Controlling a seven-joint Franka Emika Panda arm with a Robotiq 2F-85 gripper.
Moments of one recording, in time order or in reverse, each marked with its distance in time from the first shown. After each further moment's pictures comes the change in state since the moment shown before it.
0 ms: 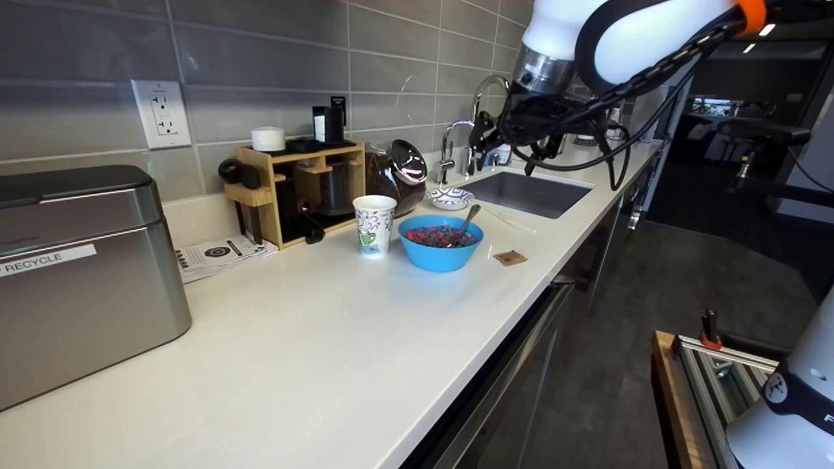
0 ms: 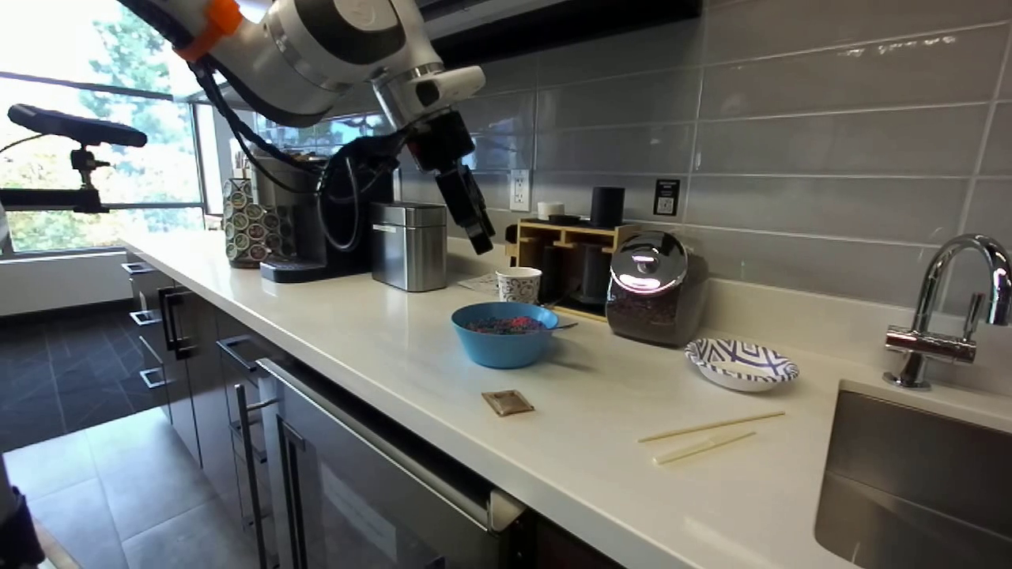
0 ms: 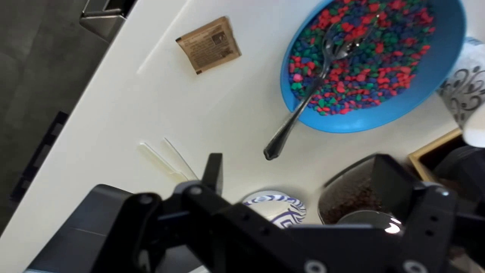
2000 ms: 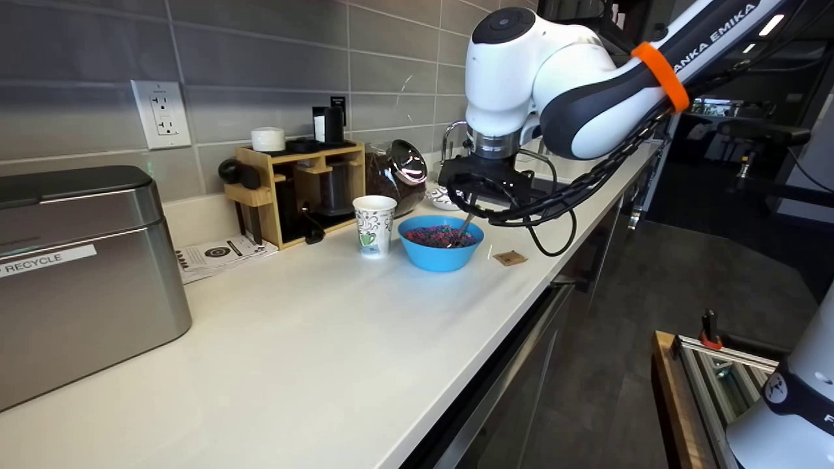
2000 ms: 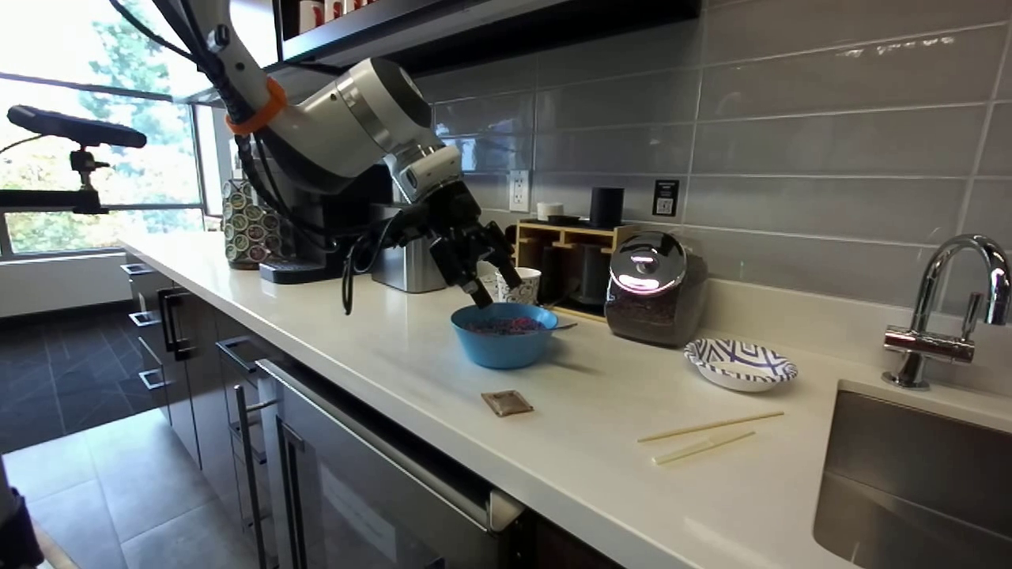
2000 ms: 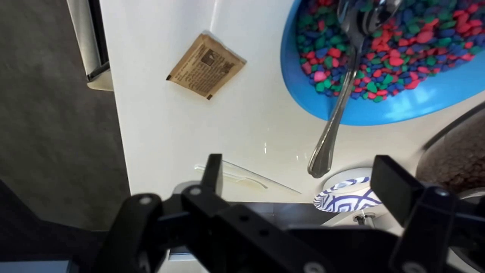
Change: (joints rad) arm 0.095 0.307 0.008 0.134 -0.574 -0.164 0.986
